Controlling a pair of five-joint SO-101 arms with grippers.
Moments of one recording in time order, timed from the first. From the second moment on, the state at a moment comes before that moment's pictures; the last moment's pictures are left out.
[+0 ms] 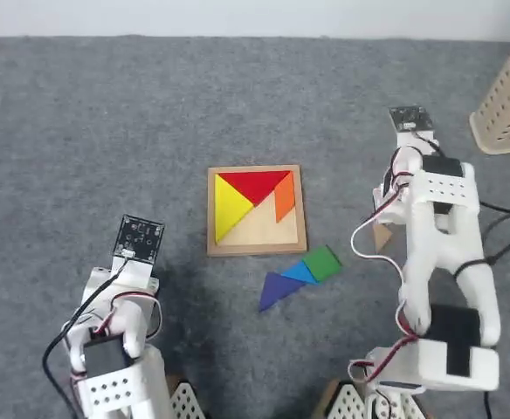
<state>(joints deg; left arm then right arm) -21.3 -103.4 97.3 70.6 -23.1 4.8 -1.4 22.4 66.5 12.1</state>
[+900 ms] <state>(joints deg) -21.3 -103.4 97.3 70.6 -23.1 -0.4 16.7 16.6 65.5 13.4</state>
